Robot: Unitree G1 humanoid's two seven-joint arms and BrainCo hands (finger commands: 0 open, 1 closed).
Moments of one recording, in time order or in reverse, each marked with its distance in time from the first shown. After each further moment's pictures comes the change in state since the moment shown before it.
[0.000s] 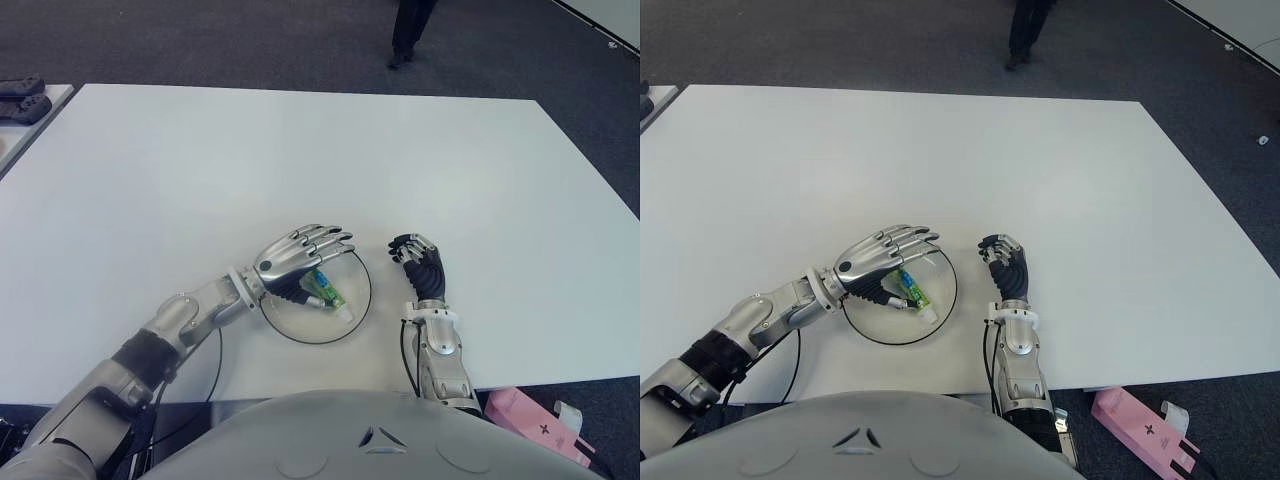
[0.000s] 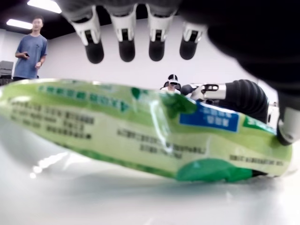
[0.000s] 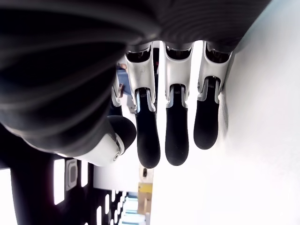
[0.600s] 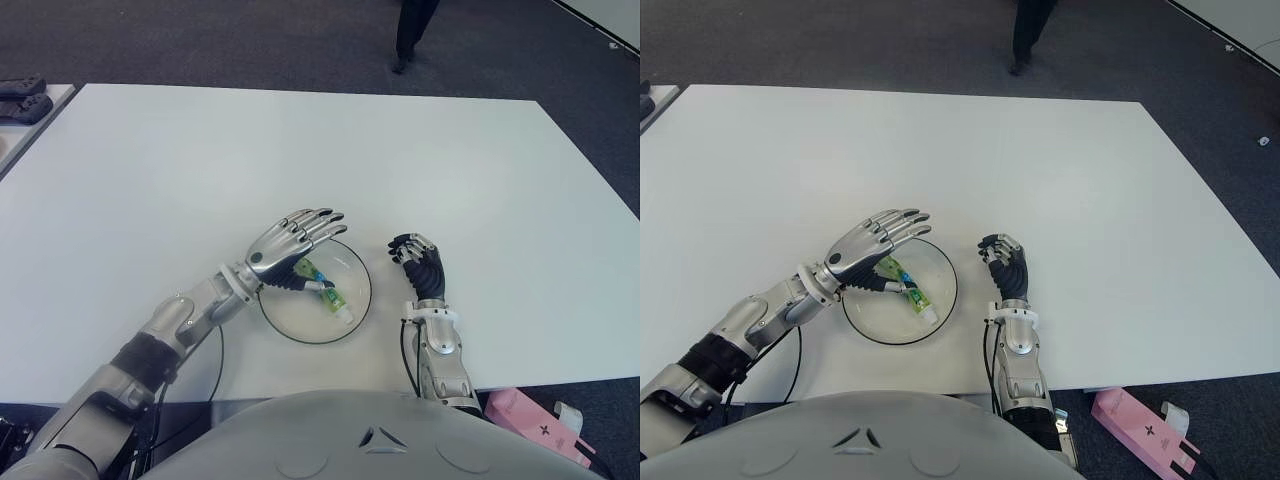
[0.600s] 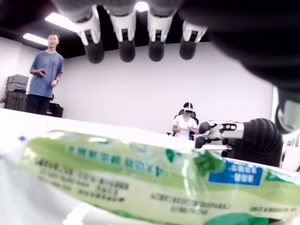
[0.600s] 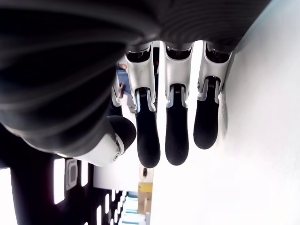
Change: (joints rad) left arm 0.027 -0.030 0.073 -0.013 -0.046 0.013 0.055; right arm -0.009 -0.004 -0.001 0.018 0.001 -0.013 0.005
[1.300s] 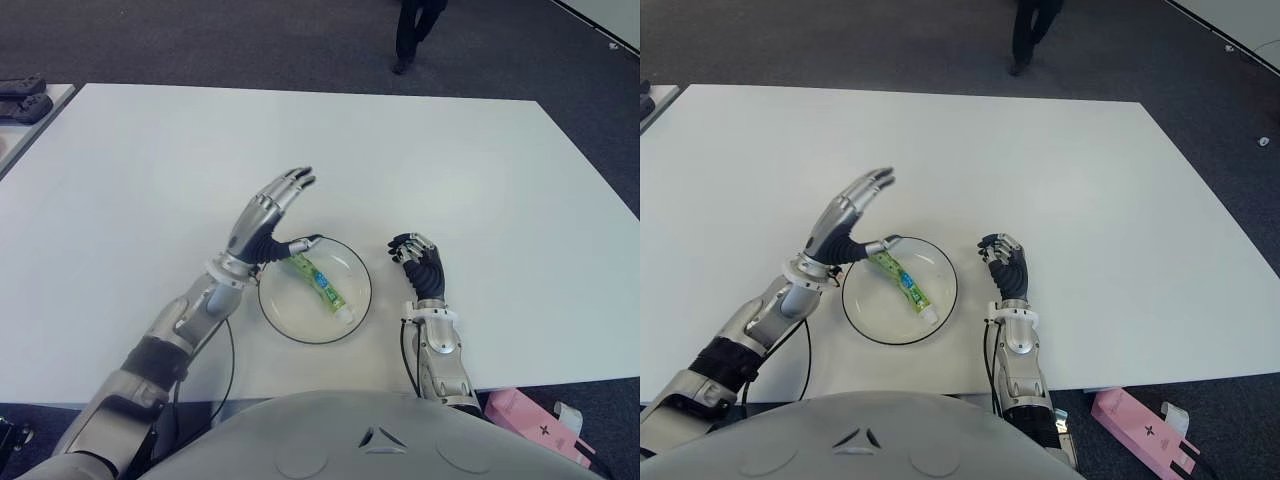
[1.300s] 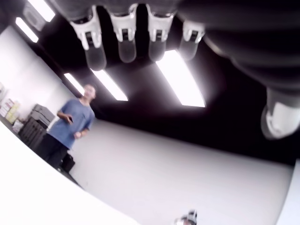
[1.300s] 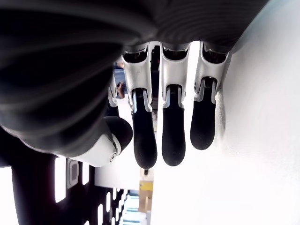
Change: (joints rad) left arm 0.029 -0.143 0.220 0.111 -0.472 -0.139 0.056; right arm -0.014 0.000 -0.009 0.027 0.002 -0.022 0.009
